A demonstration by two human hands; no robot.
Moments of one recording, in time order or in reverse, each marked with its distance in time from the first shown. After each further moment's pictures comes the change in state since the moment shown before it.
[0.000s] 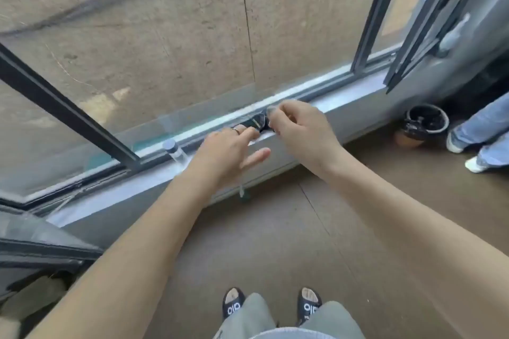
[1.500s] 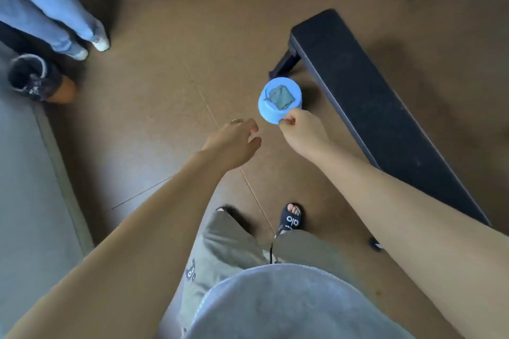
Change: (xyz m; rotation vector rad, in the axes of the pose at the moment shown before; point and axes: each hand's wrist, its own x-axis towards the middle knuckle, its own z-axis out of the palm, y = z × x) left_hand -0.306 0.503 0.295 0.184 -0.863 1.260; right_hand -0.707 0.184 -0.077 0.111 1.186 1.349
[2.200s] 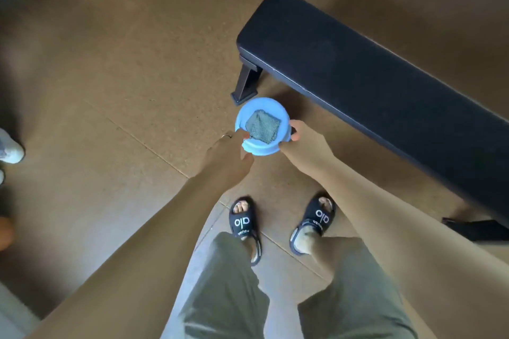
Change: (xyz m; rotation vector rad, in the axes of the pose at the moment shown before) left_hand 0.381 -0.065 0.037 0.132 -0.198 0.154; right_hand 0.322 0.097 0.059 0.256 0.101 0.358
